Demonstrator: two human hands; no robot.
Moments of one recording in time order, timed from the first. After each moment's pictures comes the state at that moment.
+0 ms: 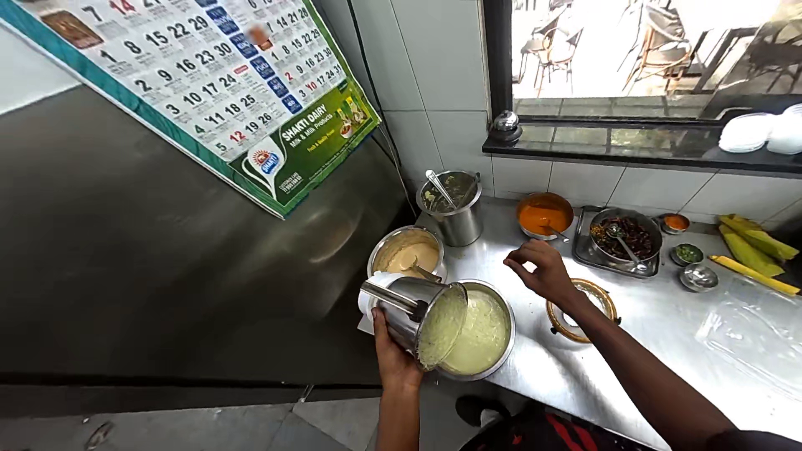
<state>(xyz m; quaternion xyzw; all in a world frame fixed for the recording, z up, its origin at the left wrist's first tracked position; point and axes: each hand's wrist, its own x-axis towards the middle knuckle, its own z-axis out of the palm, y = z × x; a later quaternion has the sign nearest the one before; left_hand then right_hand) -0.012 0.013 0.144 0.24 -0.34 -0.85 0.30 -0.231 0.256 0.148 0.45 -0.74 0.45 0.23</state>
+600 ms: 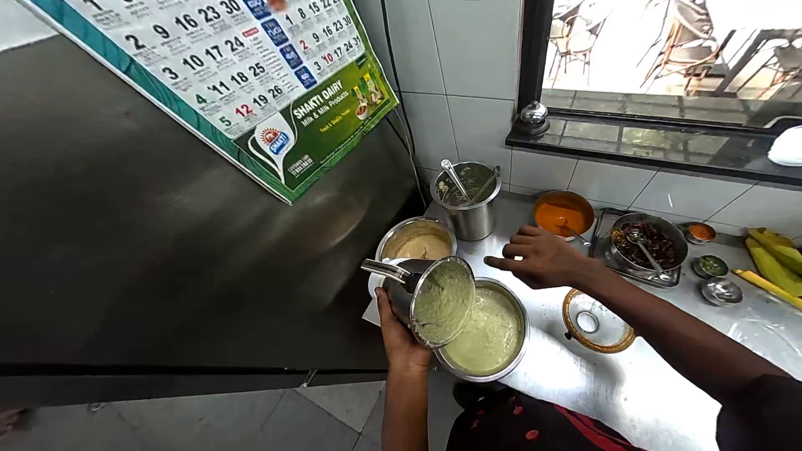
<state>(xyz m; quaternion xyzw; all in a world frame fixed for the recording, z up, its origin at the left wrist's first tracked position) -0.038 -0.009 0.158 0.24 -0.28 -0.89 0.27 -0.262 0.214 0.209 0.73 -0.63 0.14 0.22</state>
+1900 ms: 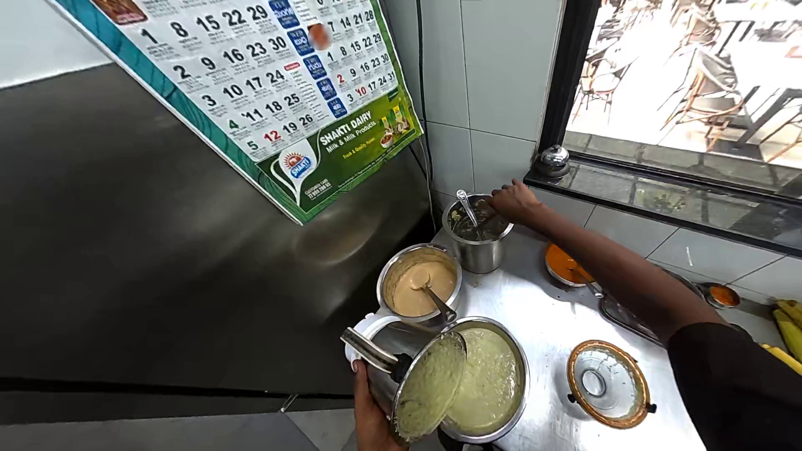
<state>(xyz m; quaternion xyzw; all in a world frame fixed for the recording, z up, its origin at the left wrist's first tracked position) 0.004 0.002 0.153 0.25 -0.30 -0.84 0.37 -0.447 0.064 0.239 0.53 -0.84 -0.09 0.05</state>
